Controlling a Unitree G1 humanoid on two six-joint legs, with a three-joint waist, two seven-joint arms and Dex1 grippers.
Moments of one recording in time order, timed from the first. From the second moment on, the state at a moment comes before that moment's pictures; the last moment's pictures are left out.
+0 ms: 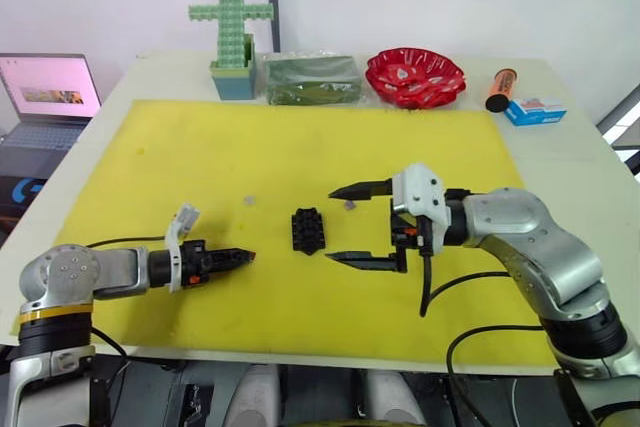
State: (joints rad) left arm -0.31 0.64 0.31 0.11 -1.12 1.56 -0.52; right arm -0.45 -0.66 0.15 -0.49 0.54 0.59 0.99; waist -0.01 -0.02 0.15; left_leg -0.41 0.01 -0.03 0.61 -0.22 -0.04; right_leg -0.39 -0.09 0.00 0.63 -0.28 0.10
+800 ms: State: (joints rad) left arm -0.19 0.70 0.15 -0.46 -0.82 0.75 -0.97; right arm -0.54 -0.66 0.07 -0.46 0.79 0.90 0.93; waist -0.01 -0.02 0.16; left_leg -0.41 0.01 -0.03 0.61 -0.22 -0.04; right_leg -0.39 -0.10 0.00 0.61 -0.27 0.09
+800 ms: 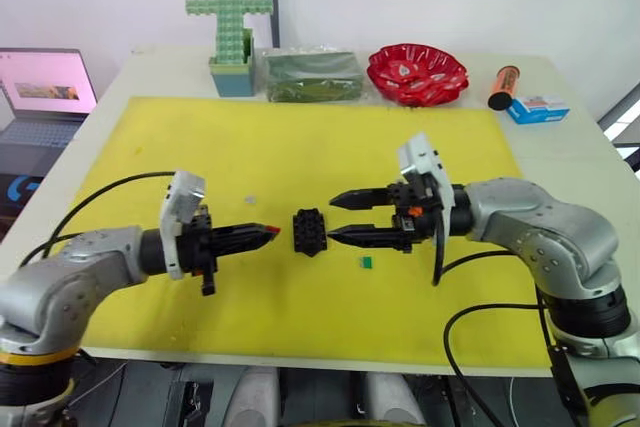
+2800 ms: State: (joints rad) left arm -0.15 0.65 -0.01 -0.39 -0.60 0.29 -1.15; right arm -0.56 -0.65 0.19 -0.45 0.67 0.80 0.99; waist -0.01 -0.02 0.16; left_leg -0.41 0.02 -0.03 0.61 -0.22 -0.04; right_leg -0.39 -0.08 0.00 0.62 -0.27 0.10
